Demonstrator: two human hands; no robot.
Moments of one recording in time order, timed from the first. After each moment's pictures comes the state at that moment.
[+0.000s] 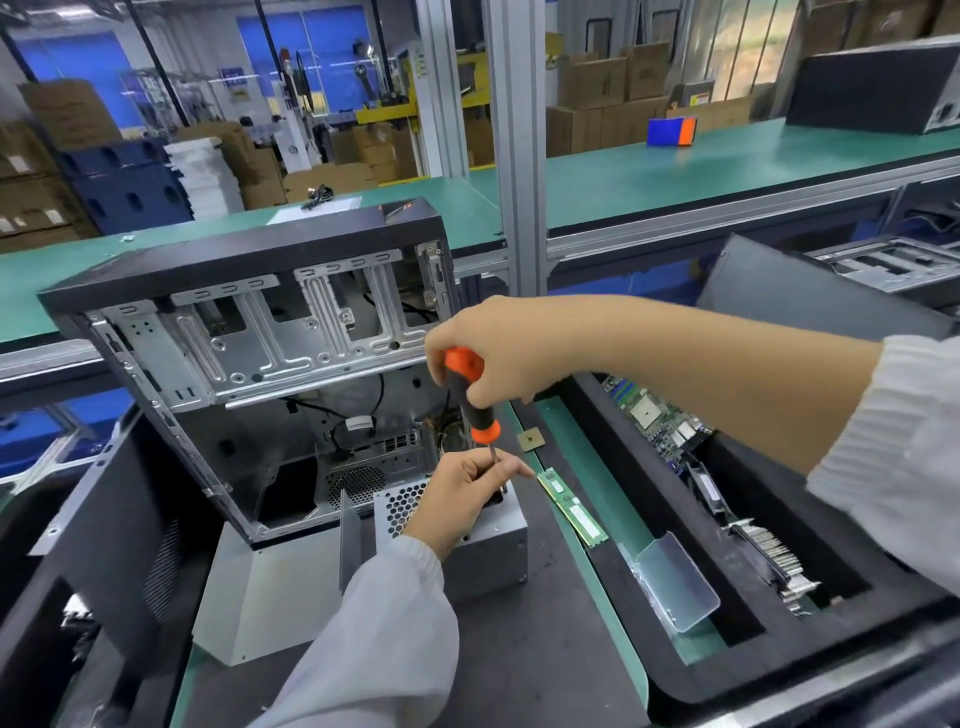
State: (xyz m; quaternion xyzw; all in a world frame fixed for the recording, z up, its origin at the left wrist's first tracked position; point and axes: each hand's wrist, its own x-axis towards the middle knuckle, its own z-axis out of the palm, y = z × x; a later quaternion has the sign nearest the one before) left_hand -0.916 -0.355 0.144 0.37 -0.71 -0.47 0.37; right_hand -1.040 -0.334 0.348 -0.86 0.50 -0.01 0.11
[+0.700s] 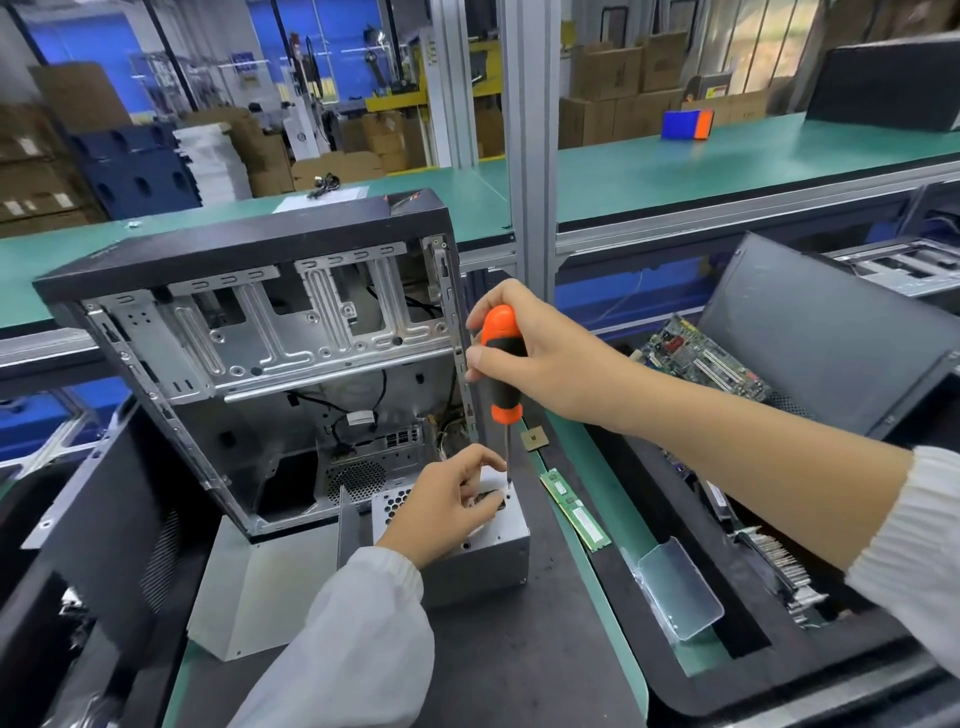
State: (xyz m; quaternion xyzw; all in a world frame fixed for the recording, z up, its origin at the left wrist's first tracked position) left_hand -0.895 -0.356 0.147 0.41 -0.80 -0.32 0.29; right_hand -1.061 -0.325 0.305 -0.74 0.47 -0.36 0.31
